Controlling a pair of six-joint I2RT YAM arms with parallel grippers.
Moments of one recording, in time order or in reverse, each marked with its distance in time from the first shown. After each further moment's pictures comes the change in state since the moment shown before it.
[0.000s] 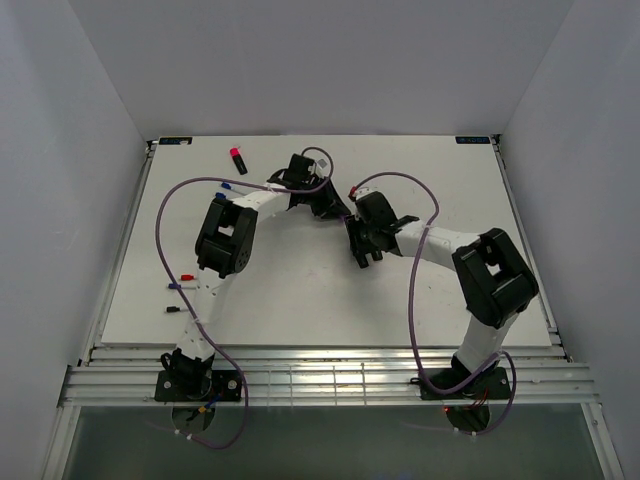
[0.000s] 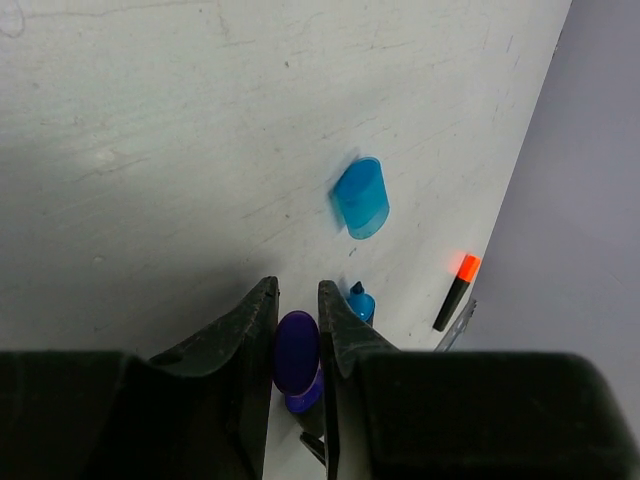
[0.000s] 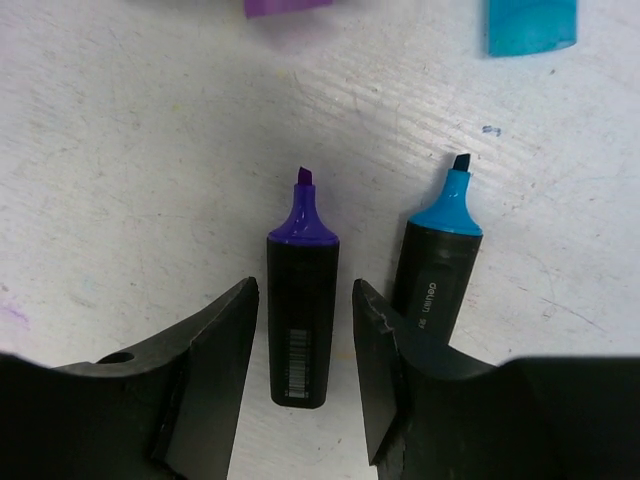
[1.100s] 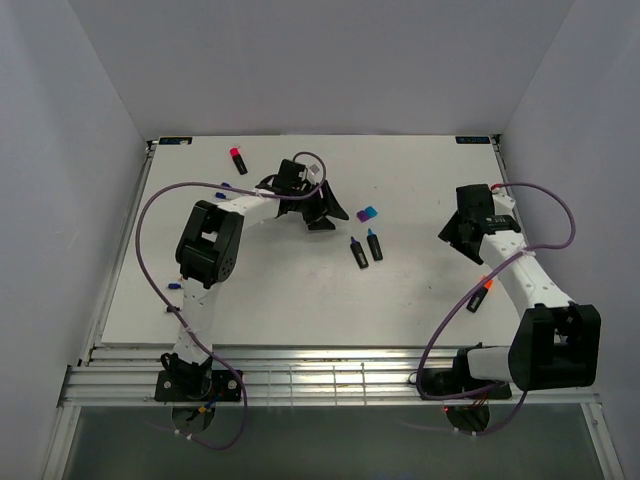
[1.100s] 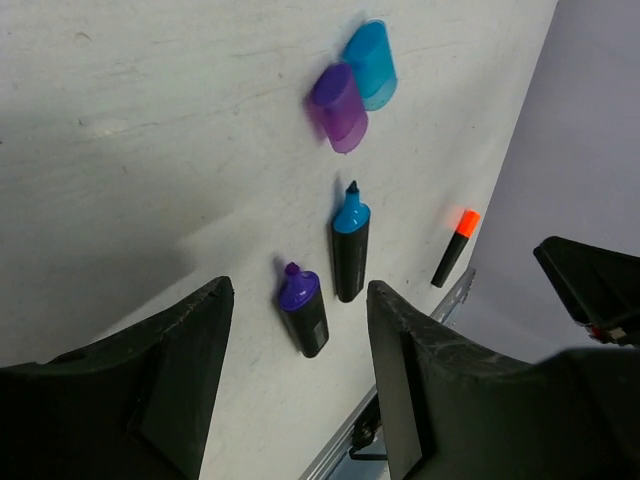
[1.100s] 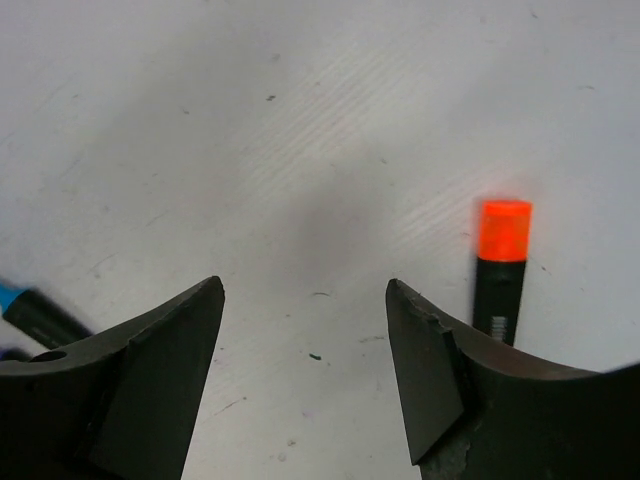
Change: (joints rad) left arm 0.004 -0.187 -0.252 0.039 0.005 0.009; right arm -0.498 -0.488 -0.104 -0.456 0.268 0.427
